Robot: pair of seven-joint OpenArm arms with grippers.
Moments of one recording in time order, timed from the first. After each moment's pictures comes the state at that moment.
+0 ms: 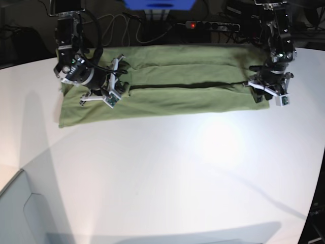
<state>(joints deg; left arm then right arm) 21.7 -17.0 -20.3 97.2 -26.1 -5.5 33.7 -14.0 7.4 0.9 99.9 2.0 46.7 -43.1</state>
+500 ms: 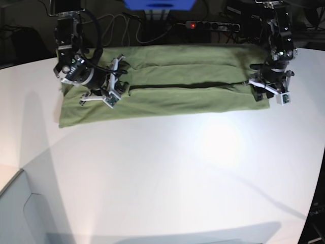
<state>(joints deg) 22.7 -17.2 -20.6 97.7 -26.3 -5.3 33.5 -14.0 7.4 0.9 99.9 2.0 46.7 -43.1</state>
